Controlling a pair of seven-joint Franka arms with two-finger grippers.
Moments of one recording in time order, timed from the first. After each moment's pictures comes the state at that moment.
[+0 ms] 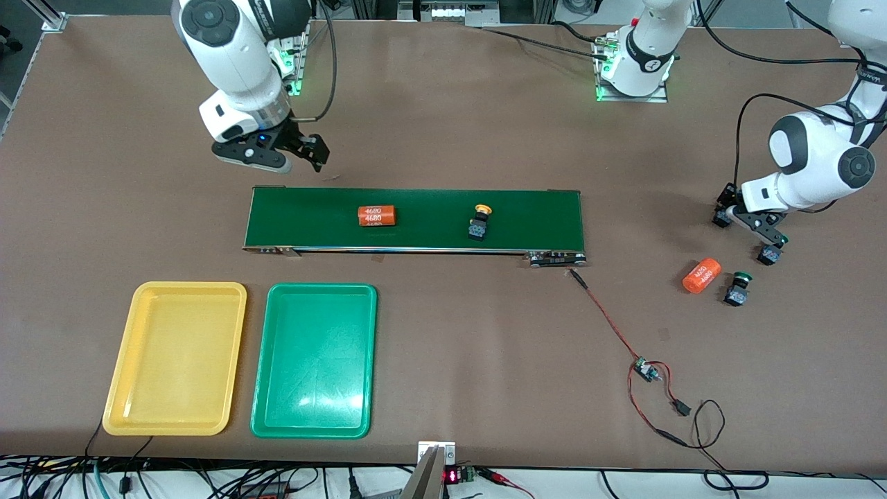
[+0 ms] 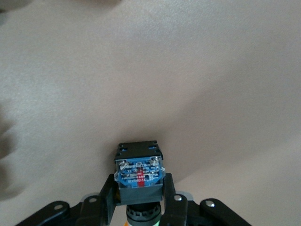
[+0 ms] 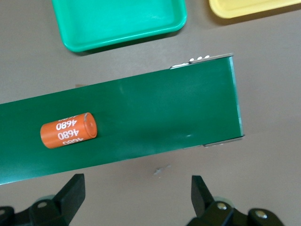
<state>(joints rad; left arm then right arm) 0.62 0.33 -0.20 -2.36 0.18 2.51 0.88 -0.17 -0.13 0.67 -2.23 0.07 2.13 0.67</state>
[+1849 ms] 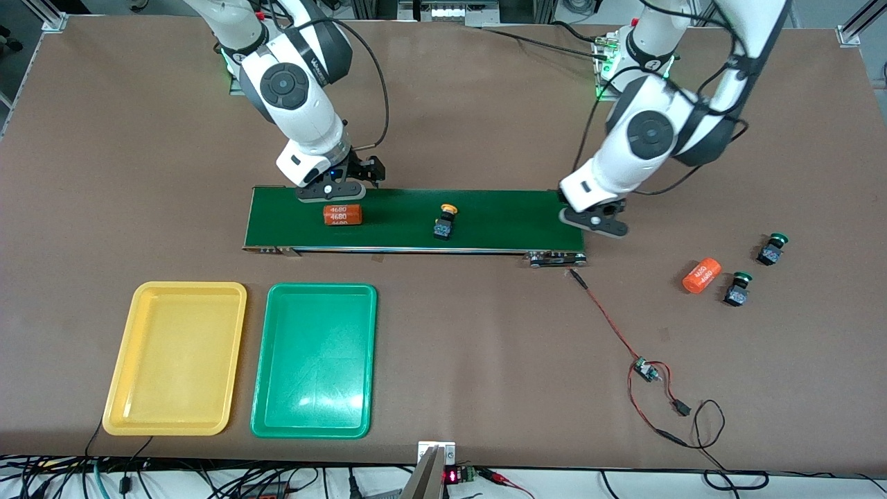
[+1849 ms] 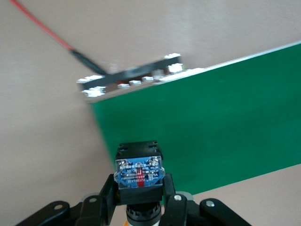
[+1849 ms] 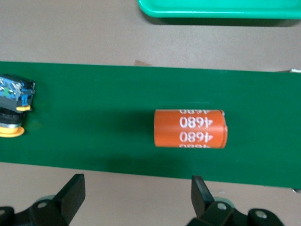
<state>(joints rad) 0.10 0.23 -0.57 -2.16 0.04 2.26 -0.23 -0.03 0.20 0.66 -2.14 -0.05 2.31 0.61</state>
